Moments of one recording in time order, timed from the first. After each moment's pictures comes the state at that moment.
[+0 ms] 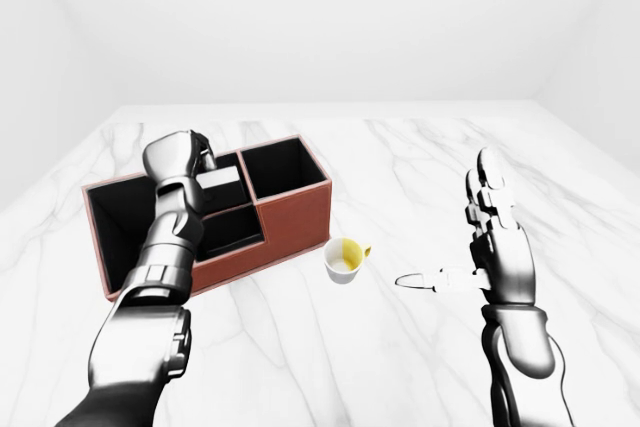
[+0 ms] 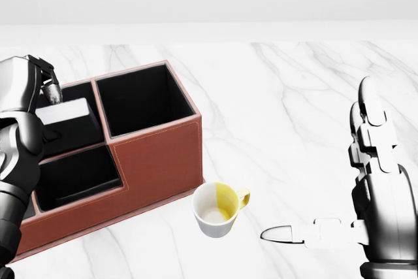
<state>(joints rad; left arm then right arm) -0.88 0.39 0.05 0.95 0.96 0.09 0.42 0.18 0.00 -0.08 -0.64 -0.21 0.09 0.08</state>
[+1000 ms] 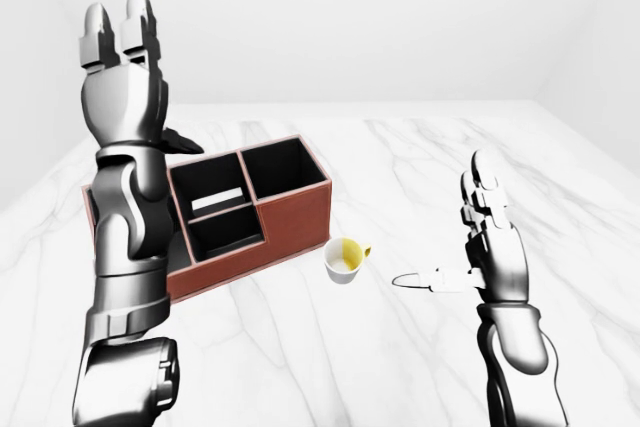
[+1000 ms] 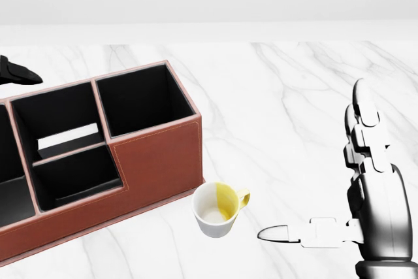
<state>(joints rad) -0.70 0.42 0.17 0.13 1.00 0.09 0.07 0.17 0.00 -0.07 -0.62 -0.21 0.09 0.08</state>
